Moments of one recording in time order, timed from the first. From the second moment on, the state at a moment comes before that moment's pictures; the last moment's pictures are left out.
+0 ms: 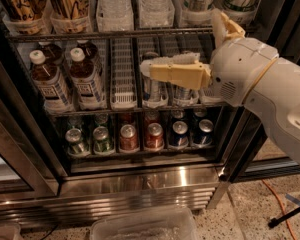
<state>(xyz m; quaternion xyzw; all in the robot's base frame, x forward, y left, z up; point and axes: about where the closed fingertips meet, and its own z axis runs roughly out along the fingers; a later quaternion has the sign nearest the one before) 0.490 -0.062 1.051 -0.30 0.60 0.19 0.72</state>
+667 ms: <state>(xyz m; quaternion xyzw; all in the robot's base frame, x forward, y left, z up) 0.523 -0.055 1.046 -0.33 0.54 0.25 0.73</state>
